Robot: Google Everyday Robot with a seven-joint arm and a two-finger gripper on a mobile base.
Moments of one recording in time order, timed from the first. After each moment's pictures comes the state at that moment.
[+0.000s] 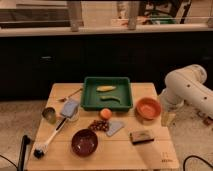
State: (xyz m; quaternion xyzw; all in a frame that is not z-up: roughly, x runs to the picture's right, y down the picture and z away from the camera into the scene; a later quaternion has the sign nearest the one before) arm 0.284 0.105 0.685 -0.28 0.02 0.02 0.96
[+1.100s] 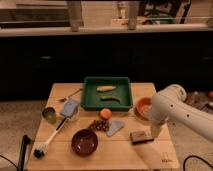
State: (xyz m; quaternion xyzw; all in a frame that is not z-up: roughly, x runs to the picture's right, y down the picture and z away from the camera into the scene) arm 0.235 0.180 0.737 -0.29 -0.03 -0.08 0.95
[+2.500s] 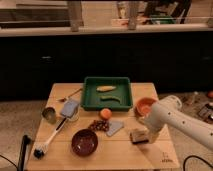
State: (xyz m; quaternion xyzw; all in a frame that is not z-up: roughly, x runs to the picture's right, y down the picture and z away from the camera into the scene) arm 0.233 0.227 0.788 -0.29 -0.10 -0.14 0.94
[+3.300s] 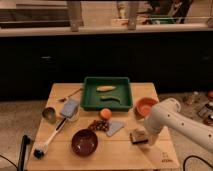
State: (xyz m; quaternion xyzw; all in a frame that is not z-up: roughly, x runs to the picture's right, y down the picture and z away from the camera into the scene) arm 0.229 0.240 0.795 -0.29 -0.11 -0.16 0.93
